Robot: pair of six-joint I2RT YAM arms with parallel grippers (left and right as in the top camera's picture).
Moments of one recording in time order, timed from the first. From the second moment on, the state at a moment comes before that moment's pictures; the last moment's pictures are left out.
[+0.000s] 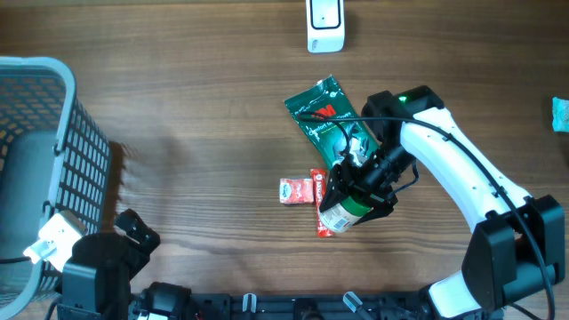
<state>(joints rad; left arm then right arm) -0.22 0.51 1.09 -1.46 -0.47 -0.90 0.36 1.69 1.27 -1.55 -0.76 0.26</state>
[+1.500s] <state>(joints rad) -0.22 0.51 1.09 -1.46 -0.47 -0.90 0.25 2.21 1.50 0.32 -0.21 0.23</state>
